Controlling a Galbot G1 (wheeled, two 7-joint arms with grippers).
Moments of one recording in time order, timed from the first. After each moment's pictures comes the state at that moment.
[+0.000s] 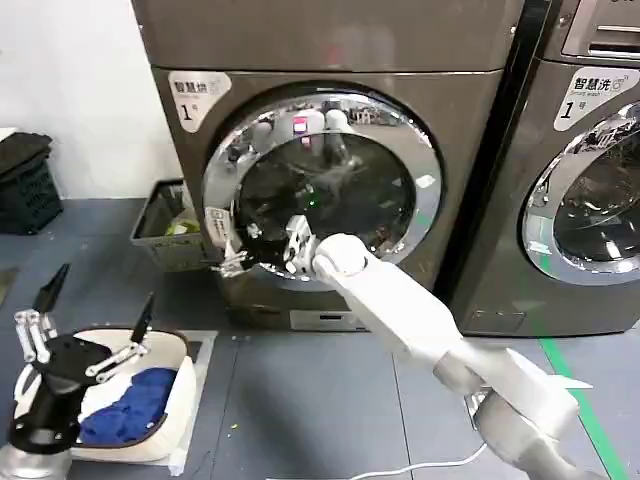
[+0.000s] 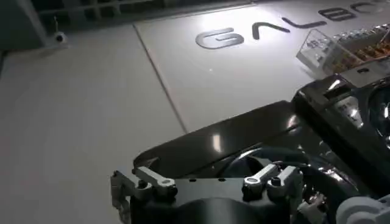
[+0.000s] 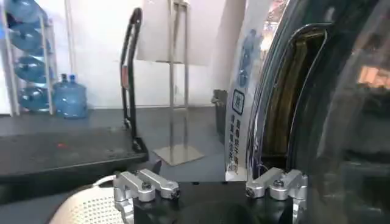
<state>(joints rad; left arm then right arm) 1.66 -1.34 -1.04 -2.29 -0.30 -0.62 0.38 -0.07 1.40 -0.53 1.15 0.79 -0.13 -0.61</state>
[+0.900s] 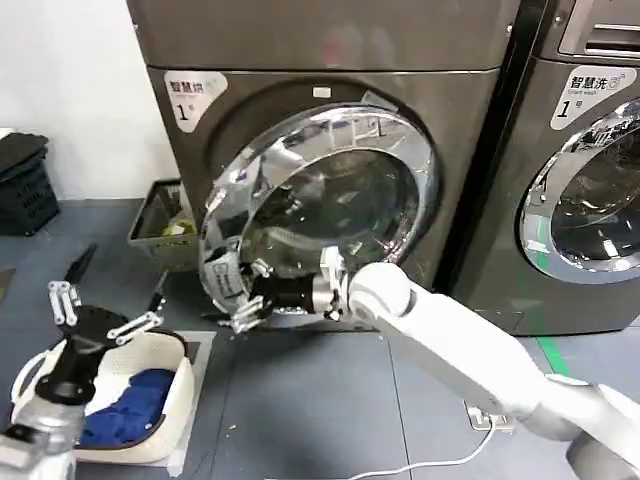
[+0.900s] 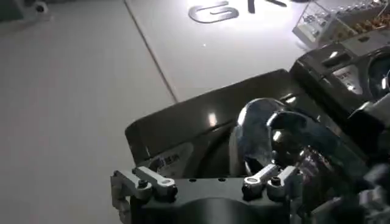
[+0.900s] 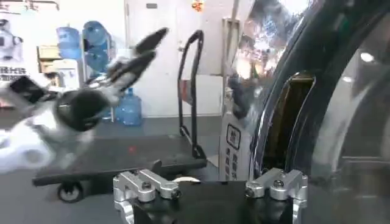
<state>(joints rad) 1.47 -1.23 -0.99 -2.14 -0.26 -0.49 0.35 -0.16 1.08 -0.56 1.66 0.89 -0.17 -0.61</state>
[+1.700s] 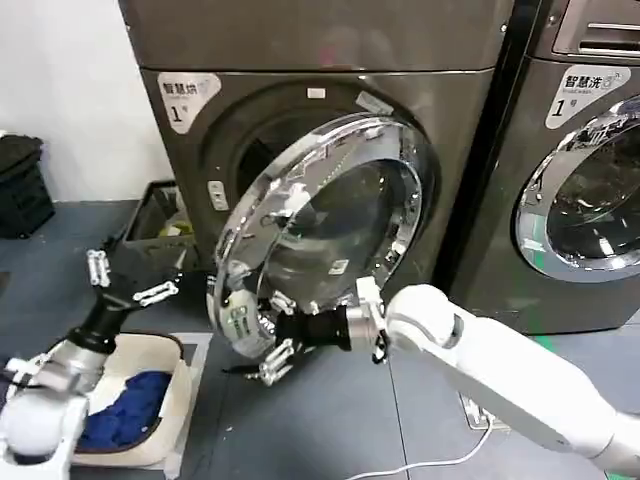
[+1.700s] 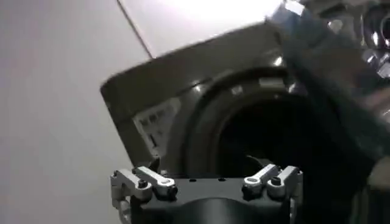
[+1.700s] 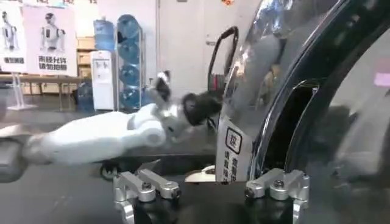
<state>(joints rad) 1.27 -1.07 -0.85 -1.93 -0.15 -0.35 0.29 -0.22 0.88 -0.54 1.88 0.89 -0.15 -0.69</state>
